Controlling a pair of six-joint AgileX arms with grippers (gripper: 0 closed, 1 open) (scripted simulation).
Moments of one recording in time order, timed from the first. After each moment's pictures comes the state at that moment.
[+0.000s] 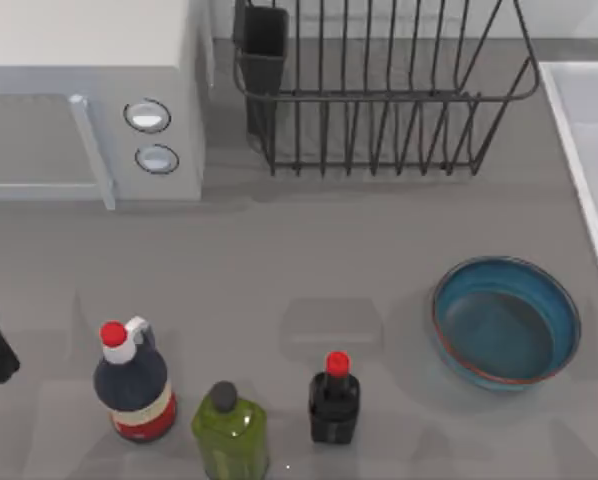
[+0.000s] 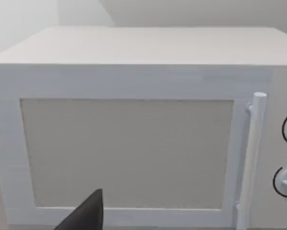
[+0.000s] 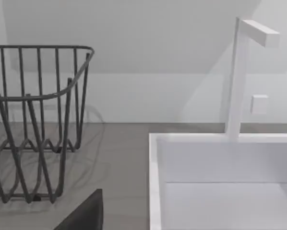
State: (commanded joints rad) left arm 0.00 0.00 0.00 0.00 0.00 0.00; right arm 0.00 0.00 0.00 0.00 0.00 0.00
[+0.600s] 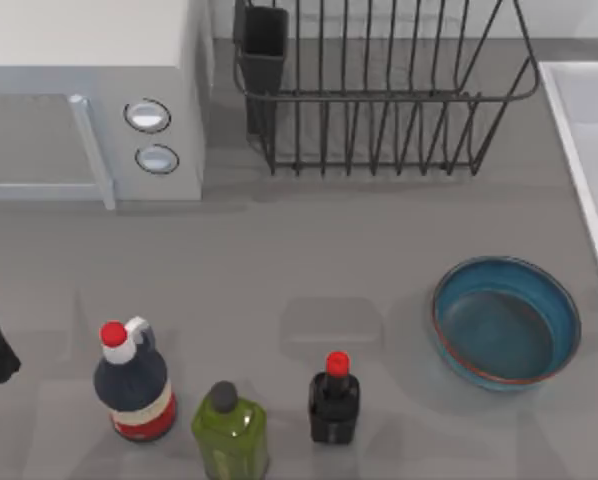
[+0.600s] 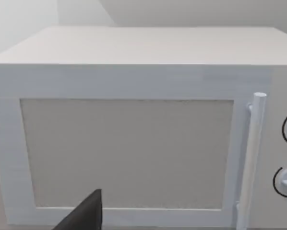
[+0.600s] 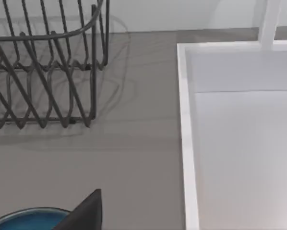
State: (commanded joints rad) left arm 0.00 0.00 0.00 0.00 0.00 0.00; right arm 0.06 0.38 0.35 -0.30 0.00 0.07
